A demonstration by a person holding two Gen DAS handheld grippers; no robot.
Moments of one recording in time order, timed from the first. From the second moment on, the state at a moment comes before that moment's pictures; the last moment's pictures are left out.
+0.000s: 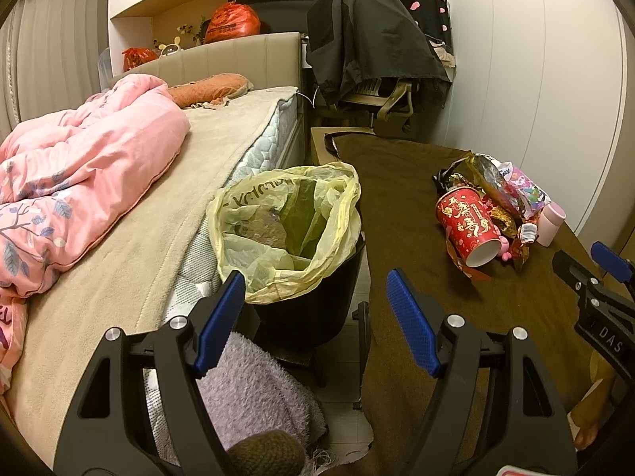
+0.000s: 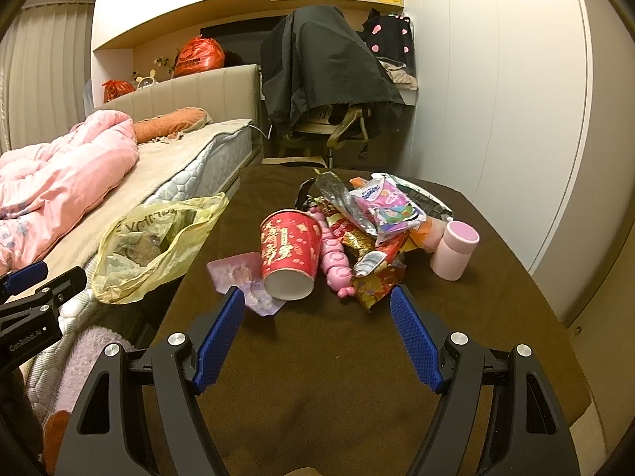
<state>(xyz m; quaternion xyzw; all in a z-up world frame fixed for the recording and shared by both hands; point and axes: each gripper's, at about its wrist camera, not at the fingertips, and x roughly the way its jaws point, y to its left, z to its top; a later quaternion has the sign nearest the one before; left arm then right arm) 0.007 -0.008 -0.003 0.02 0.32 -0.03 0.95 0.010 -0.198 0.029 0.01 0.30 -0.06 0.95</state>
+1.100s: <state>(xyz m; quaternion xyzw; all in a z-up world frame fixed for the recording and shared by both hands) 0.165 -0.147 0.015 0.04 0.34 -0.23 0.91 0.198 -0.437 0.016 -0.01 0.36 0.01 0.93</state>
